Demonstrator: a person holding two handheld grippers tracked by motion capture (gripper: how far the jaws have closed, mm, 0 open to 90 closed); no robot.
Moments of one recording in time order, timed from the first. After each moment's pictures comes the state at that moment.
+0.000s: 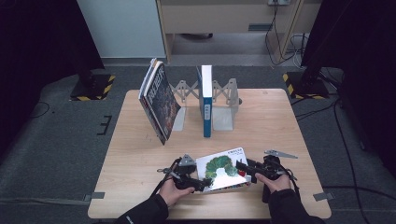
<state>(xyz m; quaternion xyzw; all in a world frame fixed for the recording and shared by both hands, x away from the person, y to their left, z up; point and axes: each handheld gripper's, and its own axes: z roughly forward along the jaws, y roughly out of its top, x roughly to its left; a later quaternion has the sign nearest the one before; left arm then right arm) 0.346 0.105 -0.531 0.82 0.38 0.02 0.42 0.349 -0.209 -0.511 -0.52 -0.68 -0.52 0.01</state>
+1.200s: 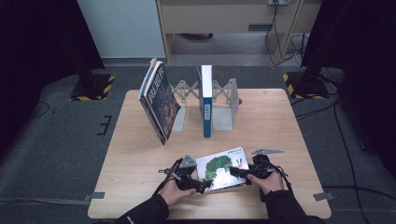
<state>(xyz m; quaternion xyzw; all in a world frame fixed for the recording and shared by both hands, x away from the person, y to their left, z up) 0.346 0.103 -0.536 0.82 0.36 0.04 0.43 0.362 -0.190 -0.518 -0.48 -0.75 -0.46 0.04</state>
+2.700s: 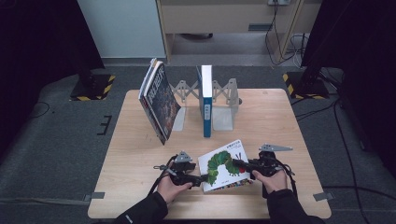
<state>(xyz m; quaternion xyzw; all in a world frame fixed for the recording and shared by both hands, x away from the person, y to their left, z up) 0.353 0.115 -0.527 0.81 0.39 0.02 0.44 0.357 -0.199 -0.486 -0.43 -0.72 -0.54 0.03</state>
